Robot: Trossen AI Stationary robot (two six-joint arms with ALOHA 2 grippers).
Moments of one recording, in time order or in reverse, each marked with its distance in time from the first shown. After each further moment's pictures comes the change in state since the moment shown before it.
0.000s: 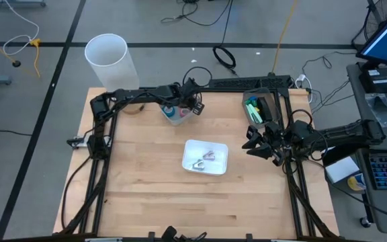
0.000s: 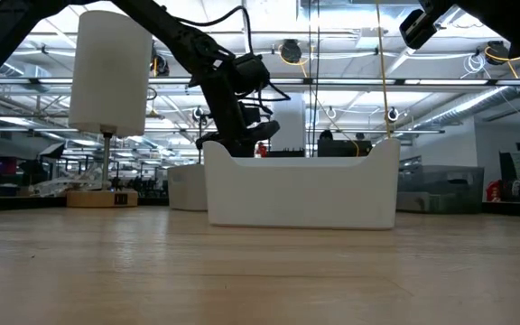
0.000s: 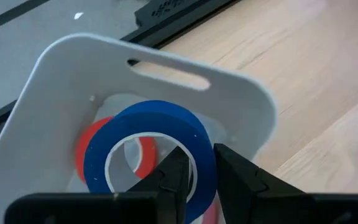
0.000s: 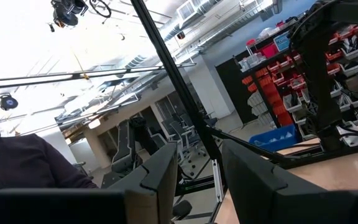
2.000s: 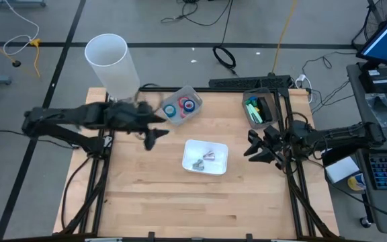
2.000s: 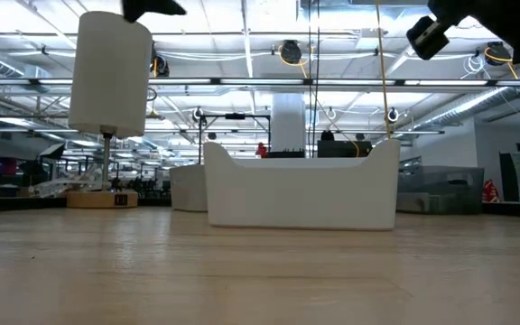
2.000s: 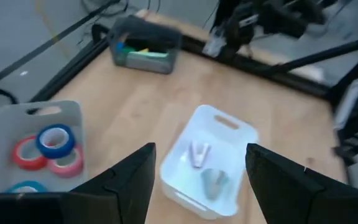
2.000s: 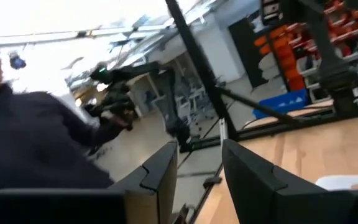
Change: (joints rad) left arm -0.477 -0.898 -0.304 -0.138 0.050 0.104; right arm -0.019 -0.072 0.000 -0.203 -0.154 -0.045
